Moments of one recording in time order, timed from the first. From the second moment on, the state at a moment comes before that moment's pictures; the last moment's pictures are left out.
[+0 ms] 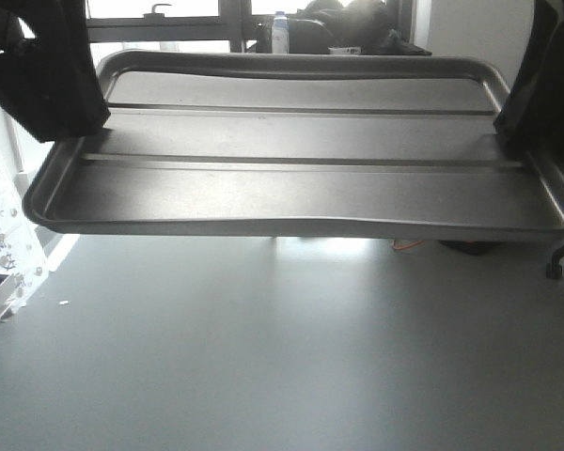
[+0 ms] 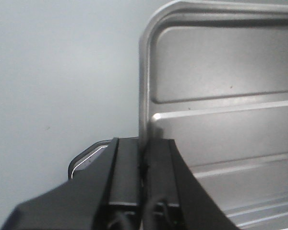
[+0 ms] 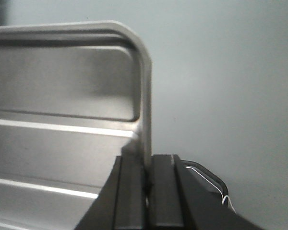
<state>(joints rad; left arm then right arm) -0.80 1.34 -1.19 0.09 1.04 -0.65 0.50 1.18 -0.97 0.03 0.88 0.55</state>
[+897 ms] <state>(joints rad) -0.80 1.34 -1.19 0.09 1.04 -0.65 0.50 1.18 -0.97 0.03 0.88 0.55</state>
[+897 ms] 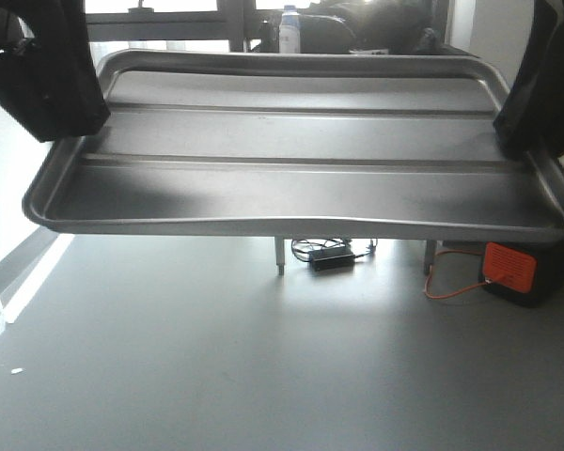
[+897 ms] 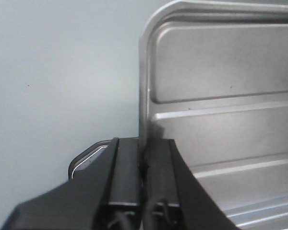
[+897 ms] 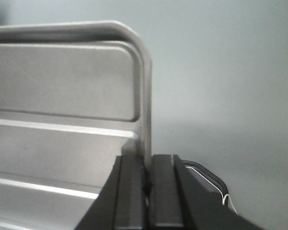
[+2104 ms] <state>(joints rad) -0.80 1.34 -1.19 0.09 1.03 -0.65 0.50 1.18 -0.97 0.03 0.88 0.55</state>
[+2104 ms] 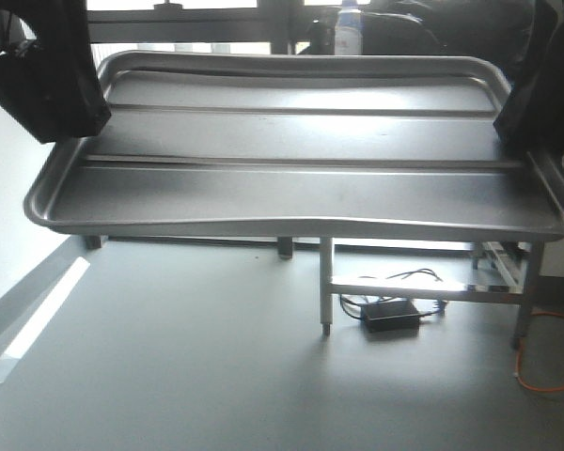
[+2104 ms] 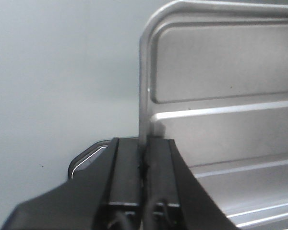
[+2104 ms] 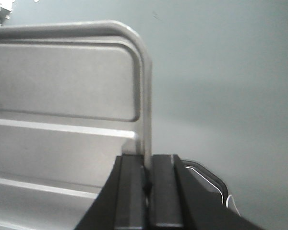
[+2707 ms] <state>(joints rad) -0.80 1.34 -1.19 0.09 1.03 -0.65 0.50 1.18 -0.97 0.03 0.88 0.55</state>
